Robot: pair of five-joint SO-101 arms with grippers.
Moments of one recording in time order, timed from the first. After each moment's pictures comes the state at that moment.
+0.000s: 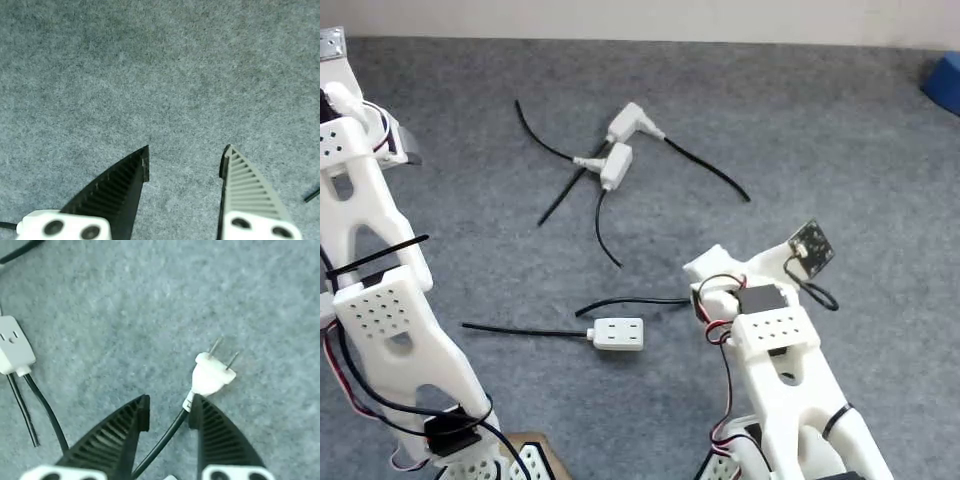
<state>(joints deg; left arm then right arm) -31.1 44.0 -65.6 98.9 -4.4 -17.8 -35.5 61.5 40.8 -68.9</state>
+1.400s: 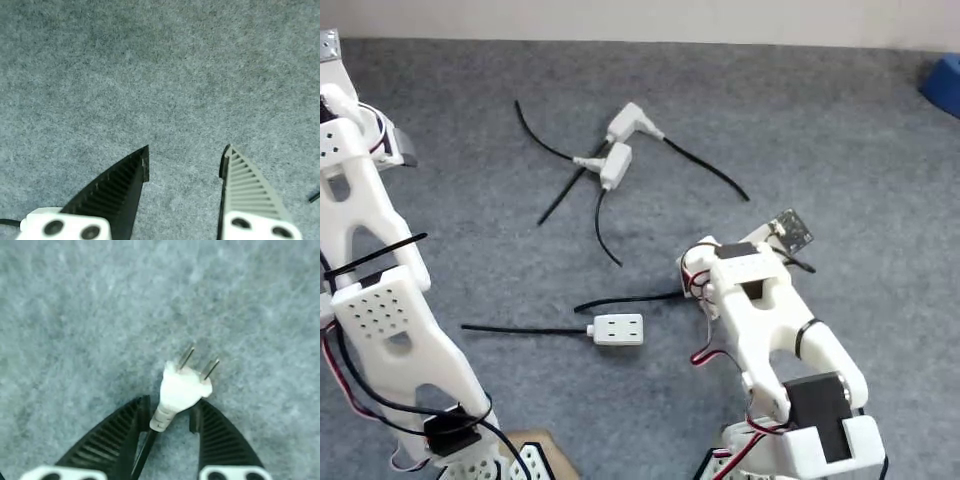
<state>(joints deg) -32.0 44.0 -65.6 98.9 -4.4 -17.7 -1.3 44.1 41.0 -69.4</state>
